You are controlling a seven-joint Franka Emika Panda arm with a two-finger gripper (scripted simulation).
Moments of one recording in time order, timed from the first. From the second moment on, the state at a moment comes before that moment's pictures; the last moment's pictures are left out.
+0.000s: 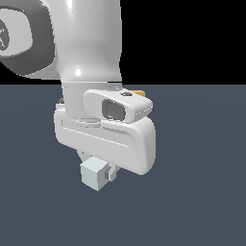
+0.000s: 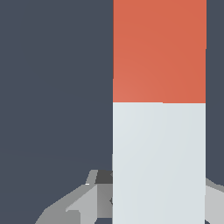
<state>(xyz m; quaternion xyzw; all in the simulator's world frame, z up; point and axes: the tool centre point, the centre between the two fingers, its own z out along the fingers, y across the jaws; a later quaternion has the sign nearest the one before) -0.046 -0.104 0.041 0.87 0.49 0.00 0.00</state>
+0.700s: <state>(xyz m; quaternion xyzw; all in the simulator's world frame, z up) 0.039 0.087 0.079 0.75 0.66 0.00 0.00</state>
